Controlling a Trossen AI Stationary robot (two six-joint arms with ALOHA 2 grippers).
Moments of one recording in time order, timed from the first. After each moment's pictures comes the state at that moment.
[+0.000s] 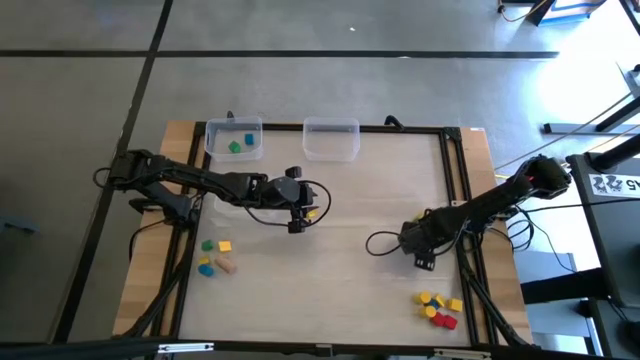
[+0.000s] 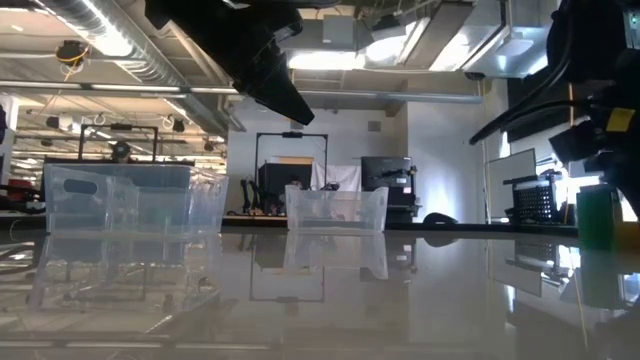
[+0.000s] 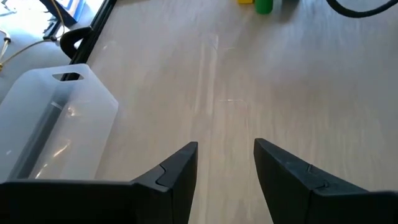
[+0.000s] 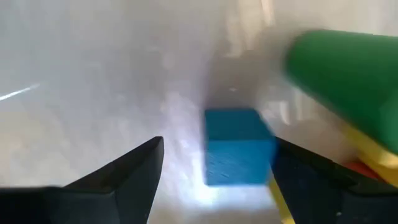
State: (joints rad) left arm -0.03 1.50 0.97 -0.16 -0.29 0.10; right arm 0.39 1.33 0.65 -0.95 -0.05 0.67
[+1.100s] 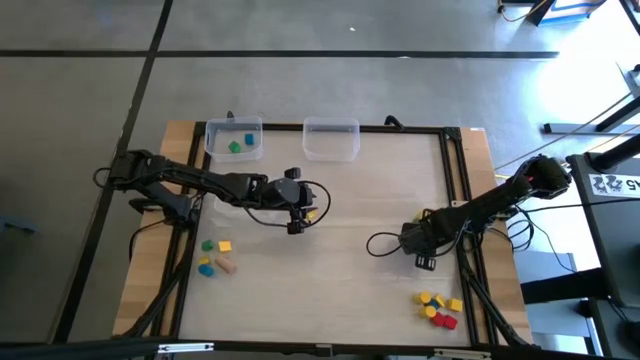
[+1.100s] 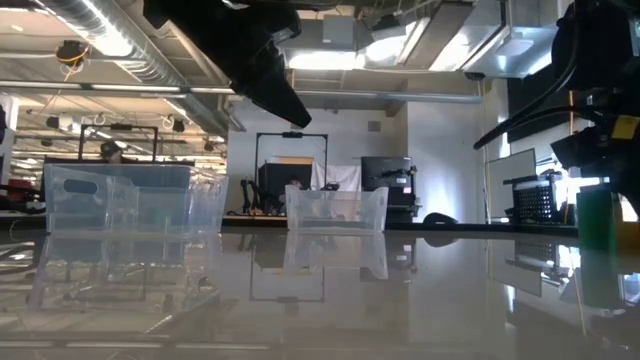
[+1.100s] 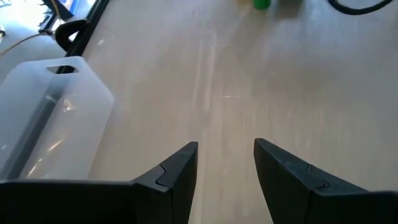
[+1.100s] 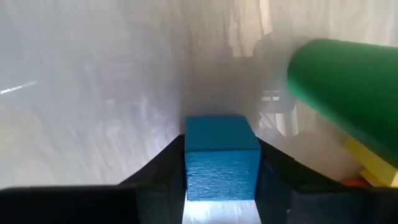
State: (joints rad) left arm -0.05 1.50 0.97 -0.18 -0.29 0.07; right arm 0.39 1.33 0.60 -0.88 -0.03 0.62
